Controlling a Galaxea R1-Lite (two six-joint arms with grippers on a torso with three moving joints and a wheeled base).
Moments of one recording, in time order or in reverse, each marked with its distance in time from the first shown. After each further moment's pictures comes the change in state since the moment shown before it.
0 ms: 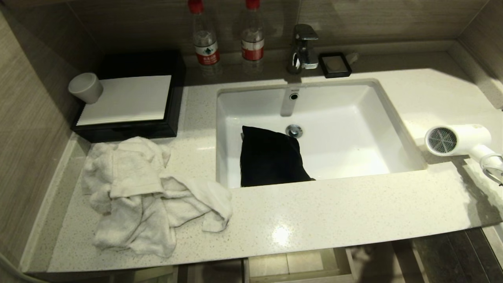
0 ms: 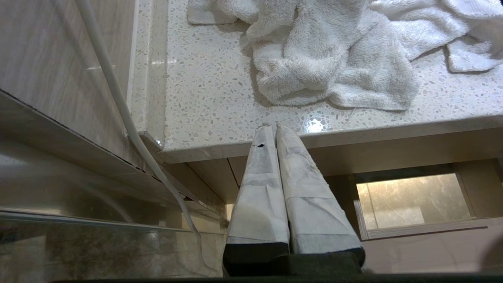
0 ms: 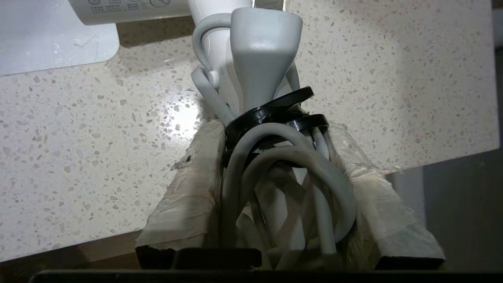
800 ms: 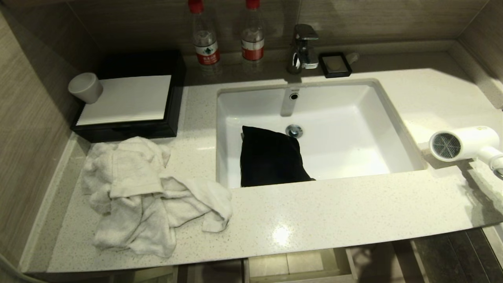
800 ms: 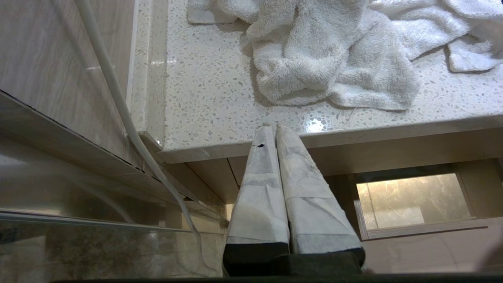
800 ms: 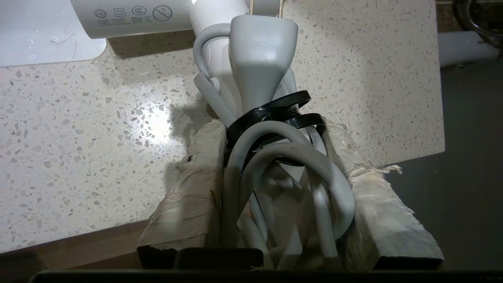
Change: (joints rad) left arm 0.000 0.000 0.000 0.000 0.000 0.000; right arm 0.003 -0.066 0.000 0.014 -0.071 -0.073
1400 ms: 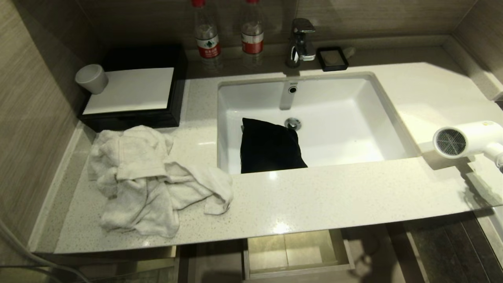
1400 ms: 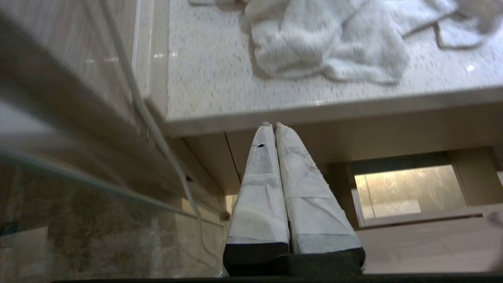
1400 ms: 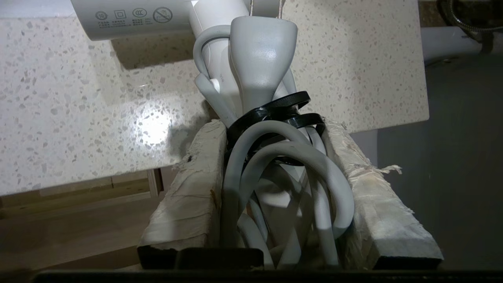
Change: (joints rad) left arm 0.000 0.000 0.000 0.000 0.000 0.000; right arm 0.001 -0.051 0.008 0.001 0.001 0.001
